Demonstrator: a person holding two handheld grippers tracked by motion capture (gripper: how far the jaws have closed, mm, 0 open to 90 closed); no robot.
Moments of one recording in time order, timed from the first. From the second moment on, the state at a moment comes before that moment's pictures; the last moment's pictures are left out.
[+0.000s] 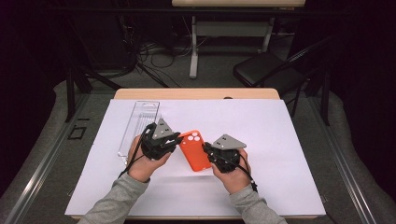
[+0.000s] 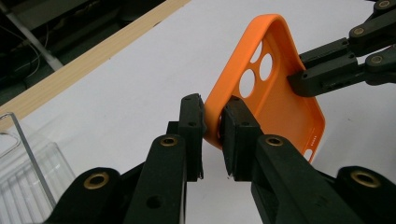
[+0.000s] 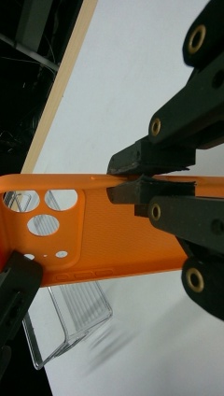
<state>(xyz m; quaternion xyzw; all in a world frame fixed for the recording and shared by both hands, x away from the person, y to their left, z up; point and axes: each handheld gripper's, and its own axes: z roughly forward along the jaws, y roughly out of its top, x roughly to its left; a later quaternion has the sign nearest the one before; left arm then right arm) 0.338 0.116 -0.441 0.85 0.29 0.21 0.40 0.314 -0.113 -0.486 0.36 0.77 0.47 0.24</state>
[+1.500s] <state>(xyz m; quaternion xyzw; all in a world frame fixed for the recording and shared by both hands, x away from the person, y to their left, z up) 0.340 0.121 -0.439 0.84 0.31 0.19 0.40 0.316 -0.113 -0.488 0.36 0.77 0.48 0.21</state>
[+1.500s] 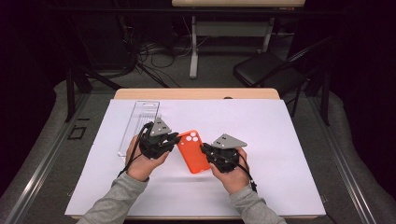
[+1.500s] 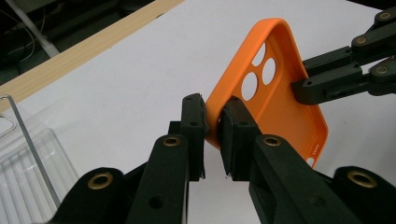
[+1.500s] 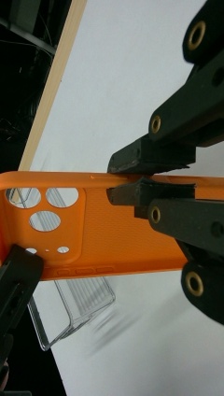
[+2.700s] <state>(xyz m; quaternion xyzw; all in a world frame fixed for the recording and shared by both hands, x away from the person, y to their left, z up) 0.355 0.139 -0.442 0.83 0.33 0.19 0.40 0.320 -0.116 -0.484 0.35 0.76 0.50 0.21</state>
